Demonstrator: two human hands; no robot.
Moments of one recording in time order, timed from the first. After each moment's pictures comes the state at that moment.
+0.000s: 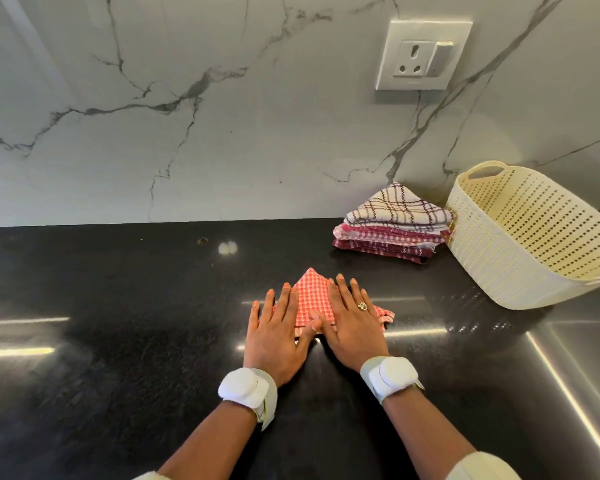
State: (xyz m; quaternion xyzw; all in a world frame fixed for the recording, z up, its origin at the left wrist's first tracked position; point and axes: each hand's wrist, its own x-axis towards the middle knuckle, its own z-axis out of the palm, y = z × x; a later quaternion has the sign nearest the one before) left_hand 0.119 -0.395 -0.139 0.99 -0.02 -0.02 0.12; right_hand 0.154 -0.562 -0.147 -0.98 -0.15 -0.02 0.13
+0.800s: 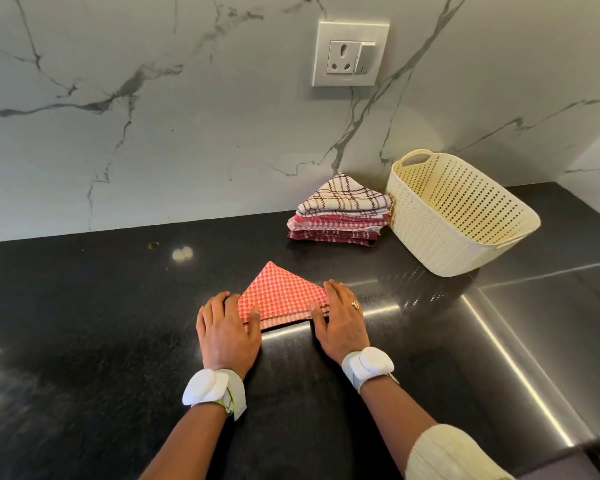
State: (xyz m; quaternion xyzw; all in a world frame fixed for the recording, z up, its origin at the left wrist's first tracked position) left_hand 0.113 -0.389 -0.144 0.97 0.08 0.10 0.23; right_hand 0.122 -0.592 -0.148 -0.97 0.01 -0.06 0.24
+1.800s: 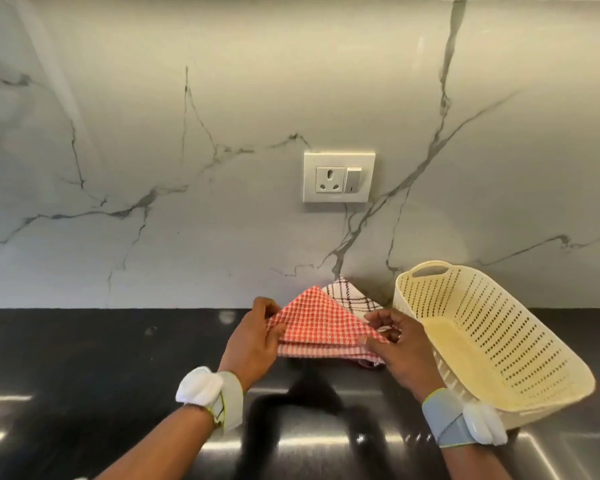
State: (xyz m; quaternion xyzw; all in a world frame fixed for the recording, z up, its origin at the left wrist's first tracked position) left_hand 0.237 -0.476 -0.022 0.91 -0.02 0.11 0.40; right_hand 0.258 -0.731 -0.011 -0.80 -0.03 -0.05 0.59
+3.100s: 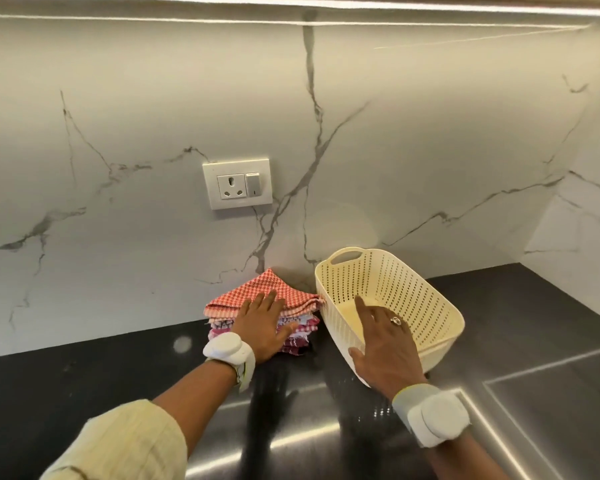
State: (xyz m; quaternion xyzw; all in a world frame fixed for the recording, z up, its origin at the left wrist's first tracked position) left_hand 0.290 -0.596 -0.026 0.99 -0.15 -0.02 0.03; right_hand 0.195 -0.821 0.001 -0.99 0.00 -0.12 0.08
